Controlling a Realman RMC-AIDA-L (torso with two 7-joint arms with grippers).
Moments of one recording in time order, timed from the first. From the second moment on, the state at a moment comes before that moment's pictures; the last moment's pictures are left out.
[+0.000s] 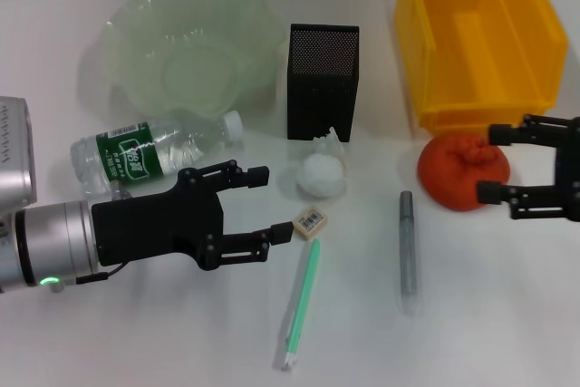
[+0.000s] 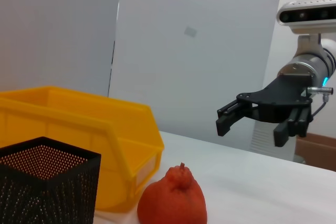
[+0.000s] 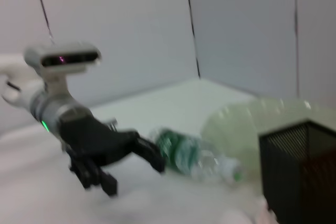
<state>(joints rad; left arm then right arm) -0.43 -2.04 1.15 0.41 1.53 1.51 -1.00 0.37 2.05 -0.65 -0.94 -2.00 -1.80 1.40</state>
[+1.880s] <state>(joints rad) -0.42 -2.05 1.15 0.40 1.53 1.50 -1.01 0.54 2.04 -0.74 -0.97 -2.38 -1.52 1.65</state>
